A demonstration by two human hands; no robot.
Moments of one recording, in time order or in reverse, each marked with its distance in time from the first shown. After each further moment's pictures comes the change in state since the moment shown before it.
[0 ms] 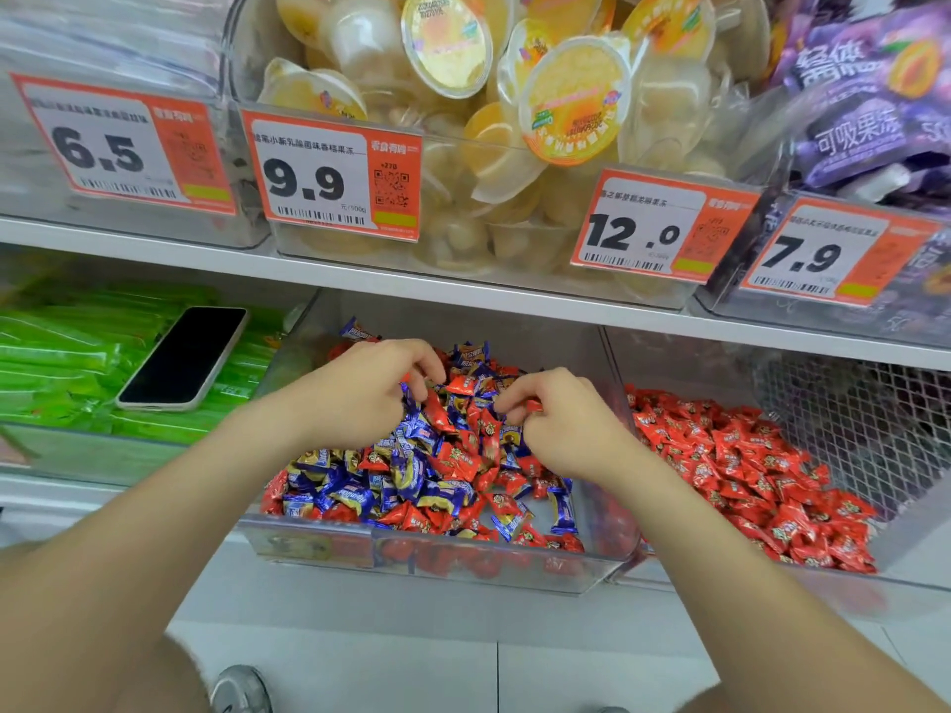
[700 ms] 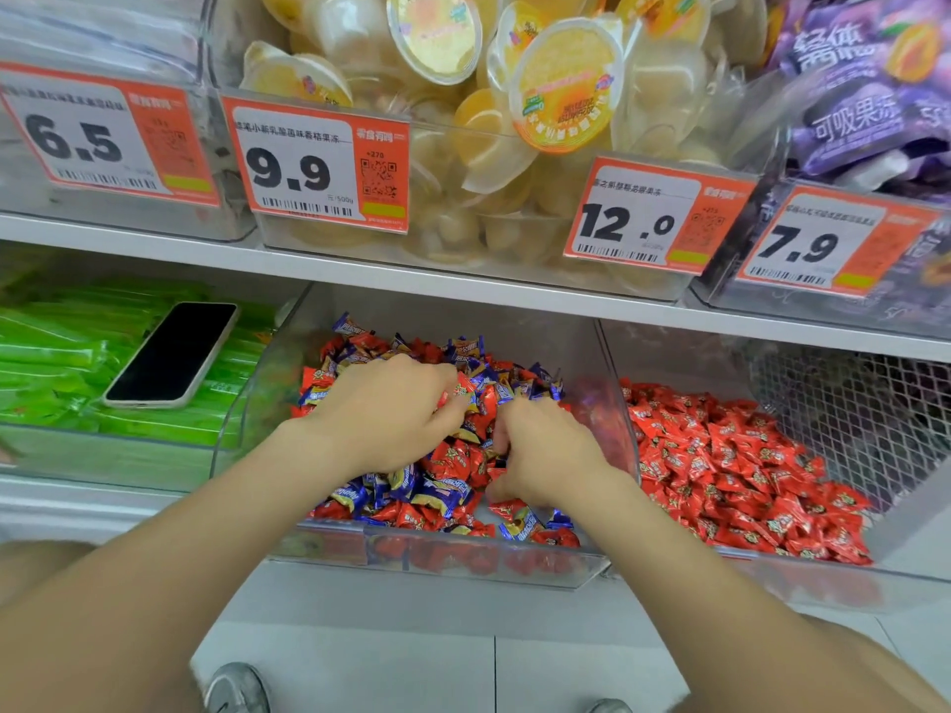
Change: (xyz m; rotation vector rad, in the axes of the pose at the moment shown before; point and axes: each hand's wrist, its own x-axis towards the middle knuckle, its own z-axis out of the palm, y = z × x) left_hand 0.005 0.019 0.033 0.420 0.148 0.066; right_hand -0.003 0.002 0.032 -0.443 -0.118 0.047
